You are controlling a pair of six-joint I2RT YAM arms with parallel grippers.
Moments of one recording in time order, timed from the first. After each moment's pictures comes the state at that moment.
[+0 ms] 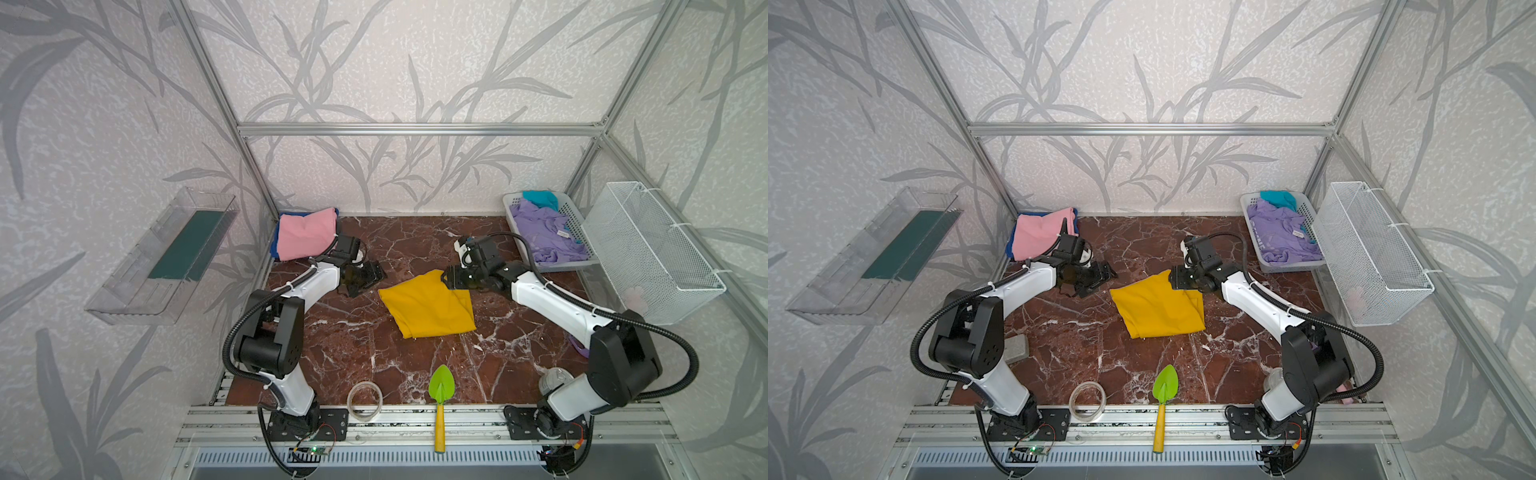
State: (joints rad) left arm -0.24 1.72 1.12 -0.47 0.36 -0.67; right arm 0.46 1.59 1.17 -0.42 -0.19 0.44
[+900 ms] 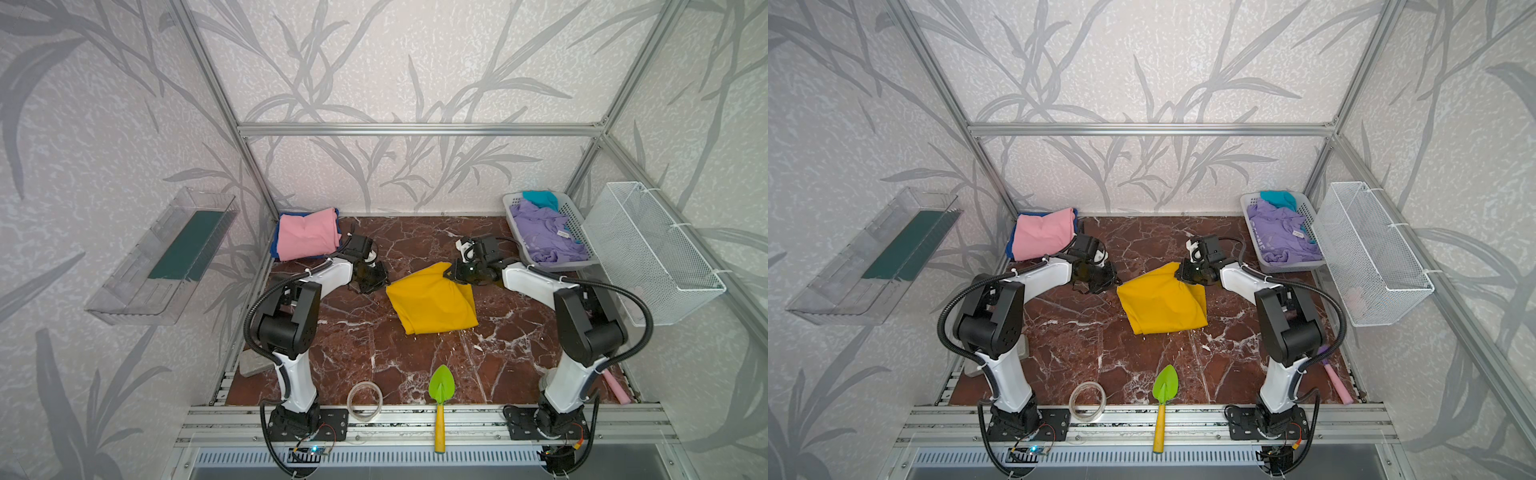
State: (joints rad) left arm -0.29 1.86 1.24 -0.42 0.44 -0.68; right arm 0.35 1.74 1.12 -0.19 -0.43 0.53
